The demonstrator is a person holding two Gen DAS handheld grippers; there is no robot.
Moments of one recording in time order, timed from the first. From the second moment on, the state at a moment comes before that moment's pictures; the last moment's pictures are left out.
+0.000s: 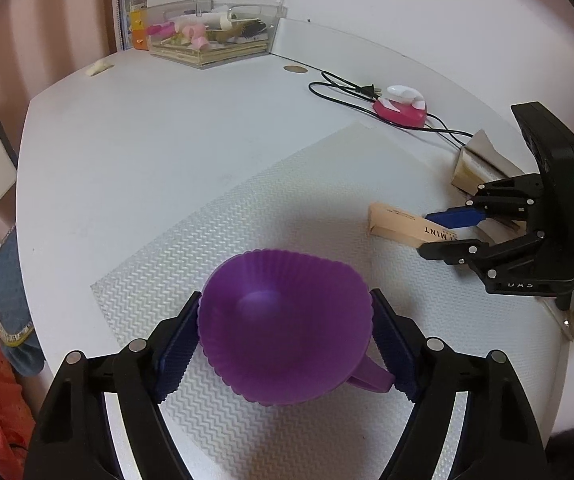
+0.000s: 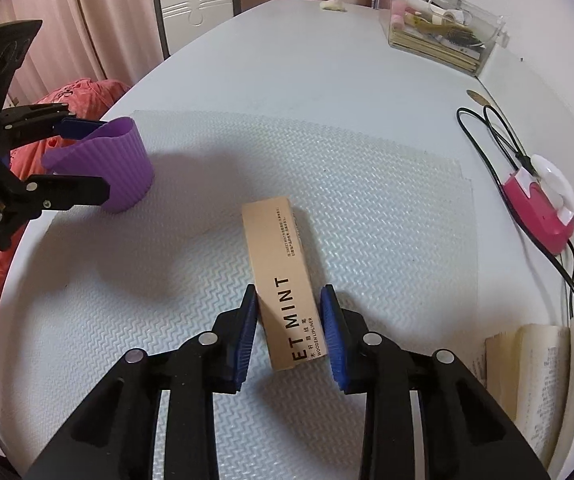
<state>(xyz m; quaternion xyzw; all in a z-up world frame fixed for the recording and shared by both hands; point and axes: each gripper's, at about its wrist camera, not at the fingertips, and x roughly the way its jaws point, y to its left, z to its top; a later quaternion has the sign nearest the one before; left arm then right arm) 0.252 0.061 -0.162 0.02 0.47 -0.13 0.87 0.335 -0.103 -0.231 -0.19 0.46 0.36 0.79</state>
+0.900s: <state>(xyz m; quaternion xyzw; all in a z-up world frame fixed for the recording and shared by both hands) 0.108 0.043 -0.086 0.00 0.44 -0.10 0.89 0.209 -0.132 -0.140 -0.13 0.43 0.46 0.76</state>
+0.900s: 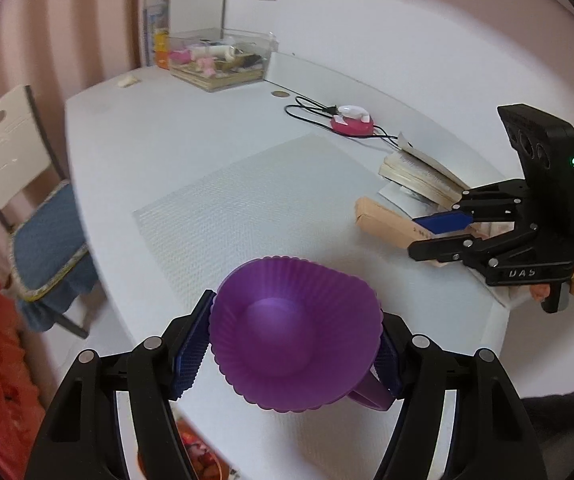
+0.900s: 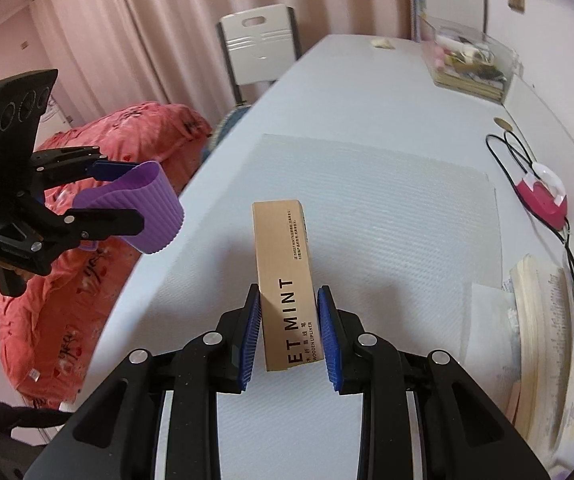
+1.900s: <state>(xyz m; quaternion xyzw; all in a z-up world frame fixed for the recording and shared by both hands) -0.098 0.182 -0.084 -0.10 0.44 0.10 0.88 0.003 0.108 -0.121 -0.22 0.40 0.65 0.60</state>
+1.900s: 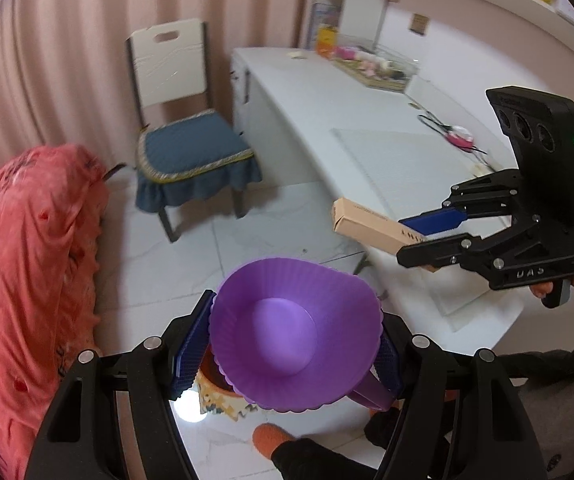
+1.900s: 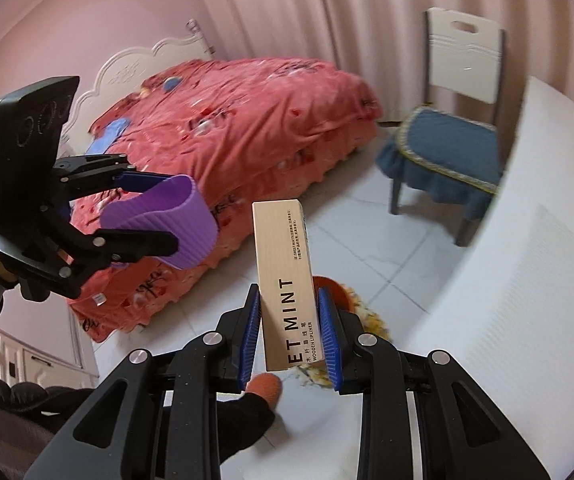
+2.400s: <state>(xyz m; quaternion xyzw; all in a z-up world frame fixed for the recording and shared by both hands) -0.098 0.281 -0.185 -0.16 0.49 0.08 0.85 -0.013 0.233 -0.244 -0.25 0.49 0.62 0.56</state>
